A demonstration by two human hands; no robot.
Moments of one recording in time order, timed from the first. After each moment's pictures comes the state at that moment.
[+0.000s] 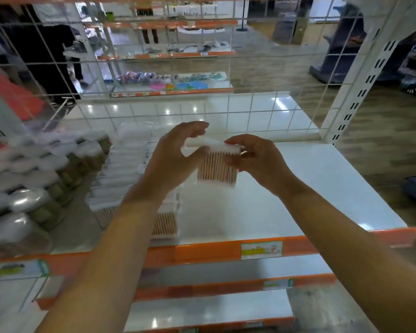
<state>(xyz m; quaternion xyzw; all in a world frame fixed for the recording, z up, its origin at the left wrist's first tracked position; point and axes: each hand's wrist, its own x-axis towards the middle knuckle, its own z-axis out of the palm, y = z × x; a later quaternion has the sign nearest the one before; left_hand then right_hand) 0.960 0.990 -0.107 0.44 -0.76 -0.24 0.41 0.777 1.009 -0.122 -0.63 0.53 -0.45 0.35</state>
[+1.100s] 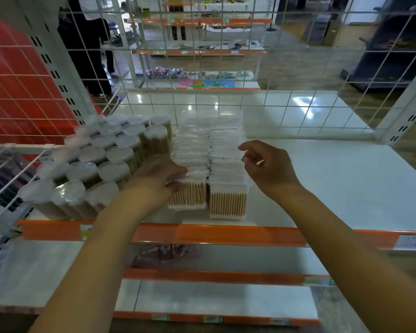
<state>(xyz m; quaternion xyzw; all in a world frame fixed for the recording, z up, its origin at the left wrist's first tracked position) 1.127 1.031 -0.127 0.60 -0.78 -0.14 0.11 0.903 1.027 -0.133 -0.71 0.59 -0.36 0.15</state>
